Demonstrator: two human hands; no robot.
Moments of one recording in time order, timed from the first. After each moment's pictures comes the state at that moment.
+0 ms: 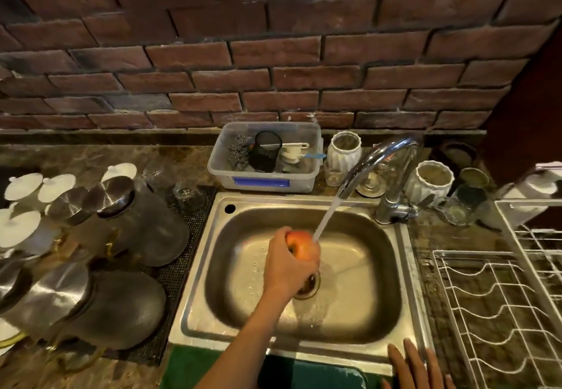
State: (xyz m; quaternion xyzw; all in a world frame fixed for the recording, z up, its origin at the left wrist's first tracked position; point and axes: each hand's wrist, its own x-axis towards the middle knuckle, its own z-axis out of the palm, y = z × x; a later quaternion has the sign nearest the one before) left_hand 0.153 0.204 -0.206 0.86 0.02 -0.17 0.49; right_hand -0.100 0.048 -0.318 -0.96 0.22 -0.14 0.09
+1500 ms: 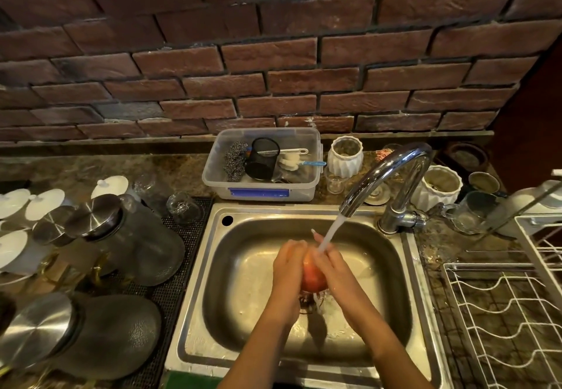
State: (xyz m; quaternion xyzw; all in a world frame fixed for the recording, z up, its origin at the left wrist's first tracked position) left_hand 0.160 0.187 -0.196 0.65 0.13 -0.26 0.70; right_hand 0.121 0.087 -0.202 -0.63 0.23 0.10 0.74
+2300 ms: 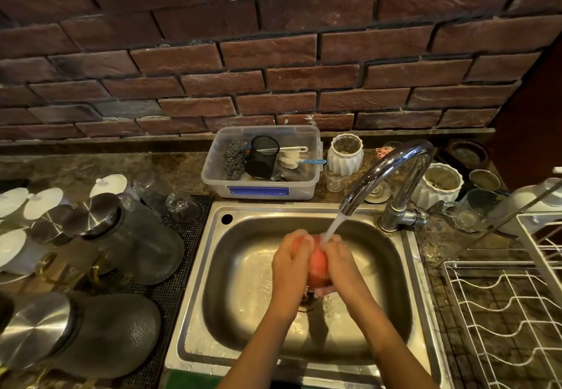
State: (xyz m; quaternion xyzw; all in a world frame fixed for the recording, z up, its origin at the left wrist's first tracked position) left_hand 0.166 0.184 -0.202 0.74 0.04 -0.14 0.66; right_hand 0.140 0.084 -0.199 -0.65 0.30 0.07 0.69
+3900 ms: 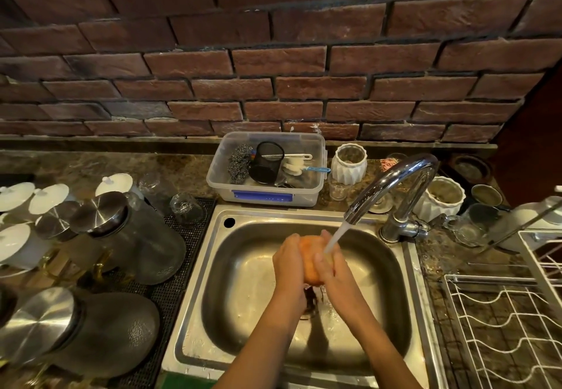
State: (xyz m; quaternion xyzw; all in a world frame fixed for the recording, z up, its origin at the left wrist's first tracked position) left_hand 0.184 0.169 -0.176 0.59 0.32 -0.25 0.70; right_hand 0.125 0.088 -0.198 -0.70 0.18 0.03 0.69
